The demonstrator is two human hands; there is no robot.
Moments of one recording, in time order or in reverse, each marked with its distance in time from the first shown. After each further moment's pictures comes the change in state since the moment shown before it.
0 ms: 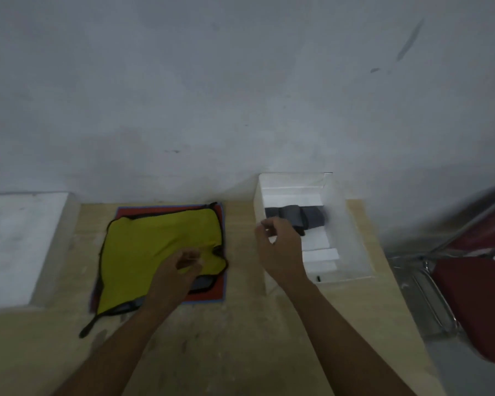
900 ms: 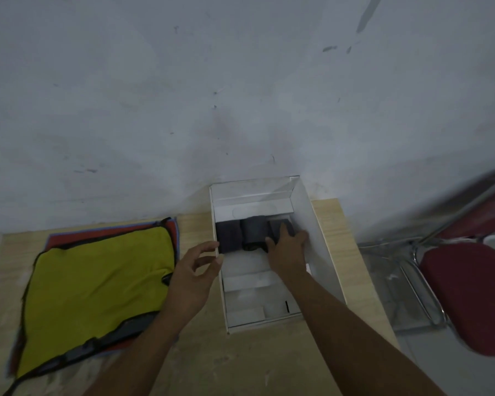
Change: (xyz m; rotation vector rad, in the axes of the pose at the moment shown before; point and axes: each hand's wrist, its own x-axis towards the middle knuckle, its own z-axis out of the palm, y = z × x) left_hand 0.077 0.047 0.127 -0.196 -0.007 0.089; right_hand 0.105 0.162 -0.018 -0.638 -0.204 0.371
